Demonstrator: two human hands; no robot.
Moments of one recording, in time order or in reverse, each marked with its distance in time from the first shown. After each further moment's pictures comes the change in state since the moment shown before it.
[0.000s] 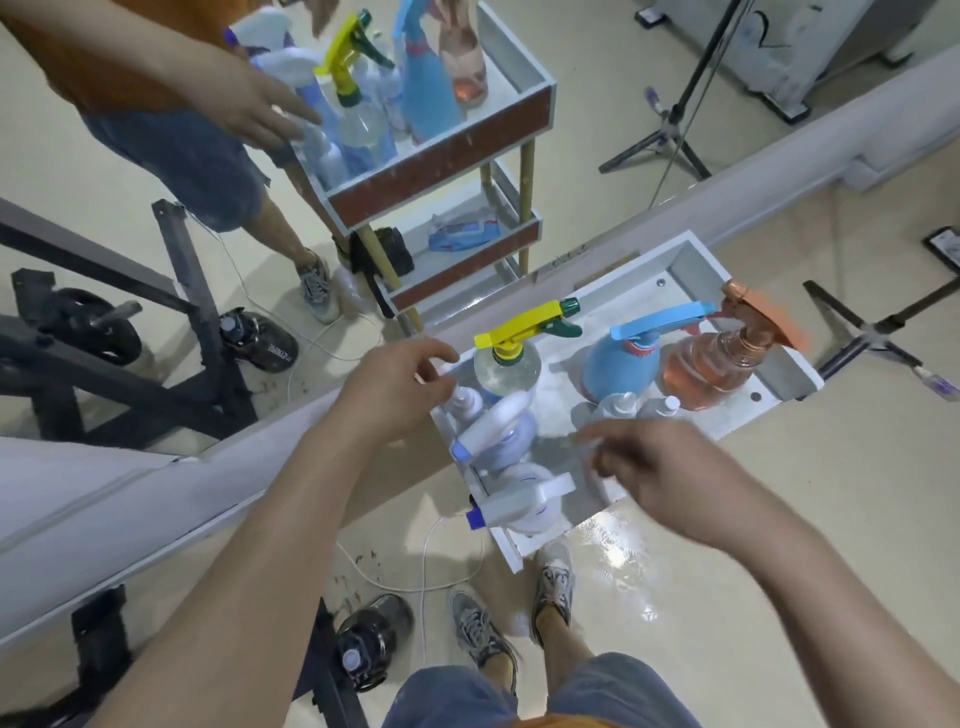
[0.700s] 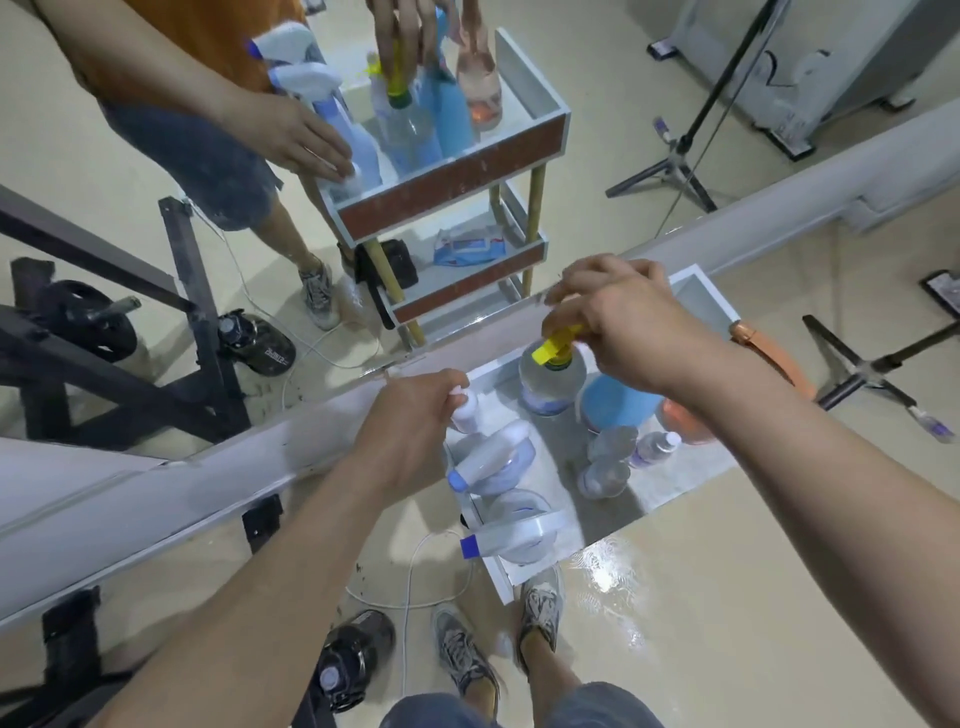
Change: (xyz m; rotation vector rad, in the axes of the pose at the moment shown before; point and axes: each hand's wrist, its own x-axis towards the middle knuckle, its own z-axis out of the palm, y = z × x) left_hand 0.012 -0.018 0.035 0.143 0.127 0.181; right_hand 0.117 -0.031 -0.062 -0.609 0.172 -0.356
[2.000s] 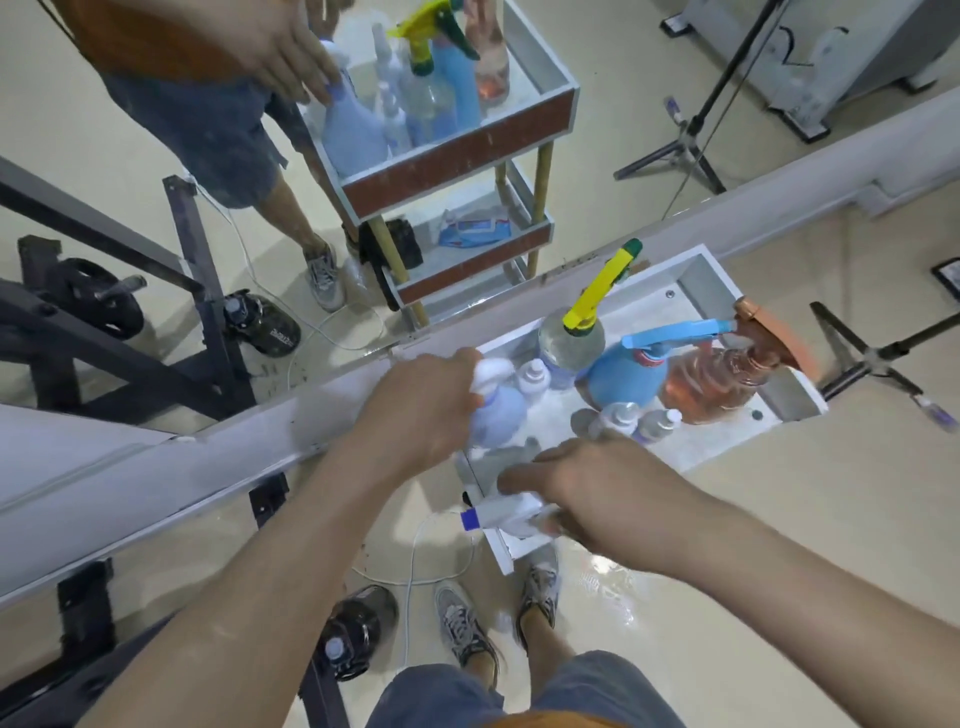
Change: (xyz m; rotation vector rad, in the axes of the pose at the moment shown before) left_hand -0.023 0.054 -0.040 0.341 -0.184 -0.010; right_hand -0.095 -0.080 0.020 -0.002 -0.505 -0.194
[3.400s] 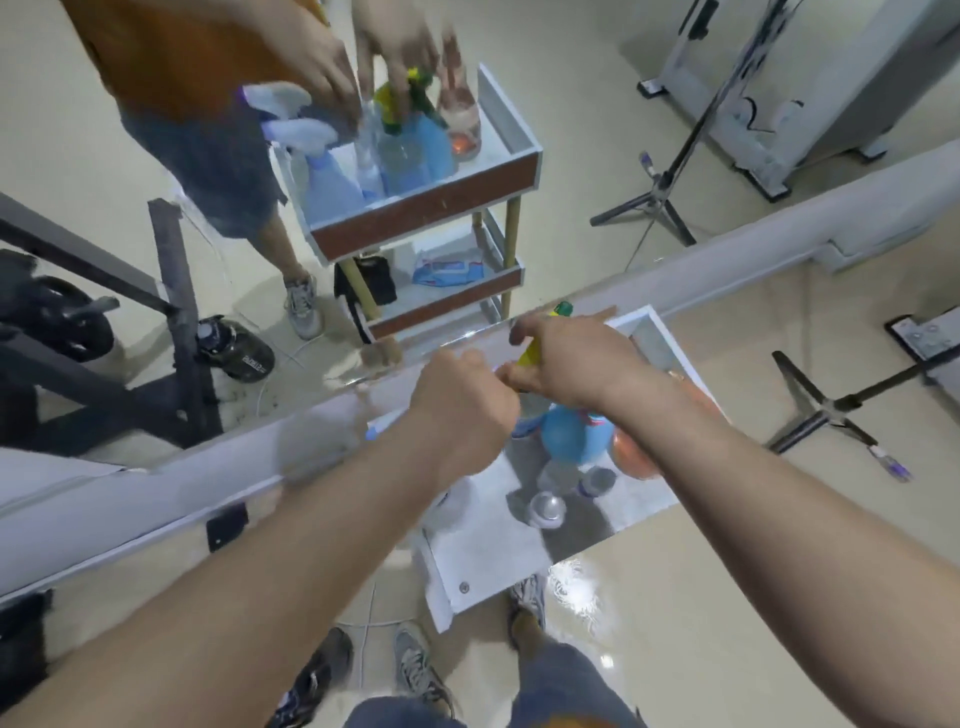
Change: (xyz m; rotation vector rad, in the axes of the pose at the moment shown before) left_hand 0.064 0.075 -0.014 0.316 -0.010 0.144; right_hand 0.056 0.104 -0.082 0.232 0.151 0.507
